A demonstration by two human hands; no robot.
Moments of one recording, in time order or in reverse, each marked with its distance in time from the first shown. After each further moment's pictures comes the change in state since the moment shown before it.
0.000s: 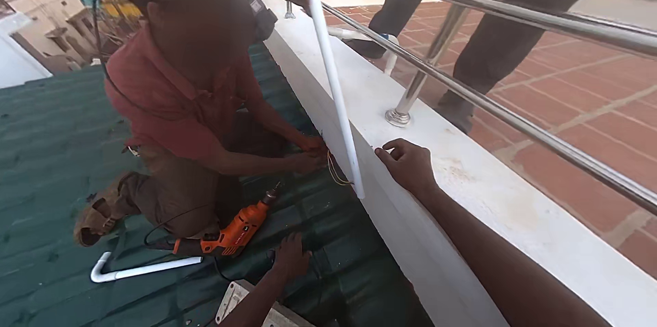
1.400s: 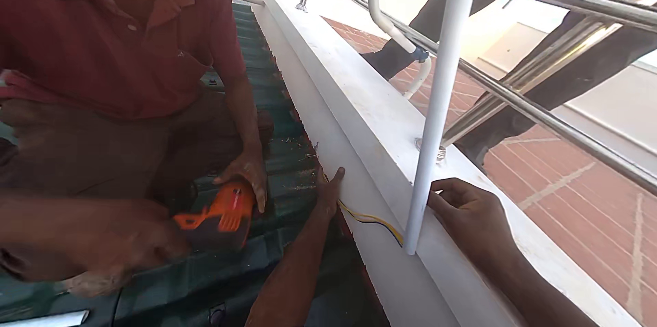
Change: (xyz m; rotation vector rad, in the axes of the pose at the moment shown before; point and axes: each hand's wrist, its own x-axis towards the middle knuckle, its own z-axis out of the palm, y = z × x) left_hand 0.274 0.163 -0.046 -1.749 0.389 0.455; right_hand 0.010 0.013 0.013 -0.034 0.037 0.013
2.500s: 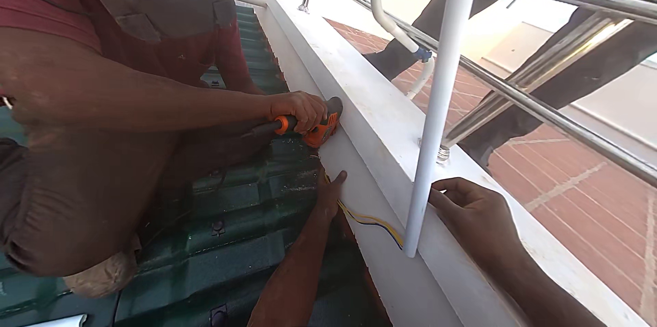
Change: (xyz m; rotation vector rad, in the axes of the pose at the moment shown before) left_hand 0.000 -0.001 -0.005 -0.115 -0.034 -0.054; right_hand 0.002 -0.003 0.000 0.040 0.000 0.038
